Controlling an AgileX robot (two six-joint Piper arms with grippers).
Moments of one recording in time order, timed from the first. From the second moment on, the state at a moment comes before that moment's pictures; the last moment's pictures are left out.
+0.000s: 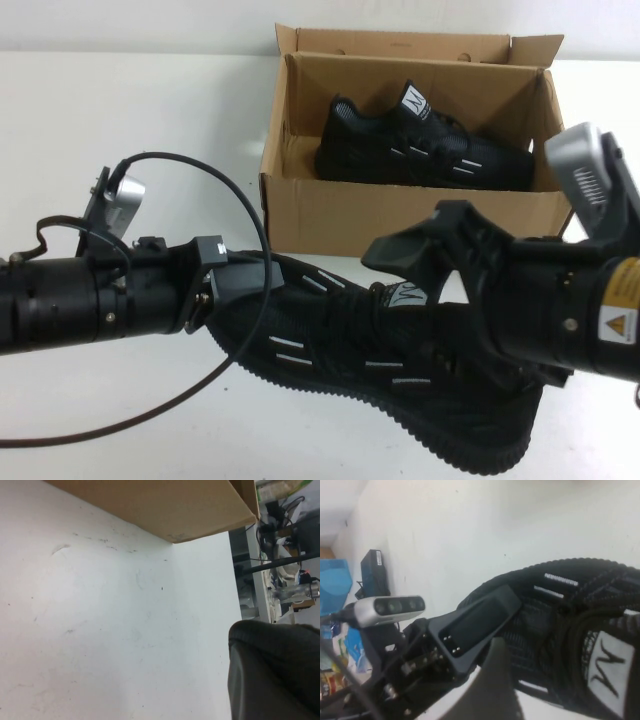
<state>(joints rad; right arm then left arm) 0.82 1.10 -0.89 0.11 0.41 1.25 -0.27 1.40 -0.65 -1.66 0.81 1.01</state>
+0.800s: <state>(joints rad) 0.82 1.21 -0.89 0.13 0.30 1.18 -0.26 1.40 -0.65 -1.68 0.80 1.06</state>
